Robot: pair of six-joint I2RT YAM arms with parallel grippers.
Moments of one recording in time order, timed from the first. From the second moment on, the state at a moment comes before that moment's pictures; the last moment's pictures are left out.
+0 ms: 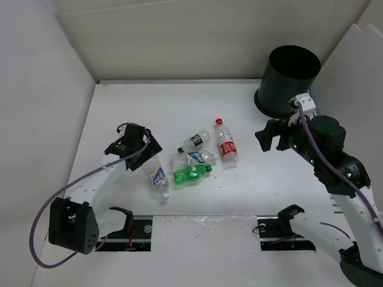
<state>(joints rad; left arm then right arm) -0.29 1.14 0.79 -0.61 -0.13 -0.86 0.44 0.81 1.29 -0.79 0.05 0.14</state>
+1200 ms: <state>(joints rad) -0.32 0.92 0.97 -0.55 -0.20 -0.92 0.62 0.93 1.03 -0.27 -0.45 0.26</state>
